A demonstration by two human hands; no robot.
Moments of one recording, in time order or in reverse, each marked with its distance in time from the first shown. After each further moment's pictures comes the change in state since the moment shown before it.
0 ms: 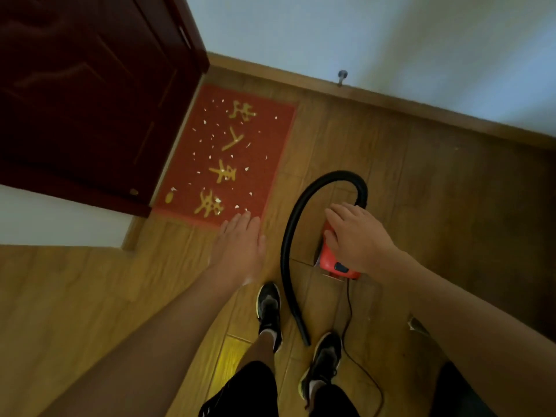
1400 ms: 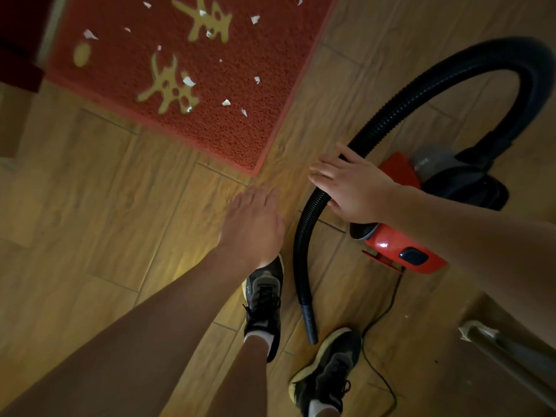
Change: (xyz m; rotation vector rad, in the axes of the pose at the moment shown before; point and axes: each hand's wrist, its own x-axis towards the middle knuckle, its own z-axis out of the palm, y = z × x) left_hand 0.205 -0.106 0.365 -0.135 -0.214 0.027; right_hand 0.261 0.033 0.386 -0.343 -0.221 -0.599
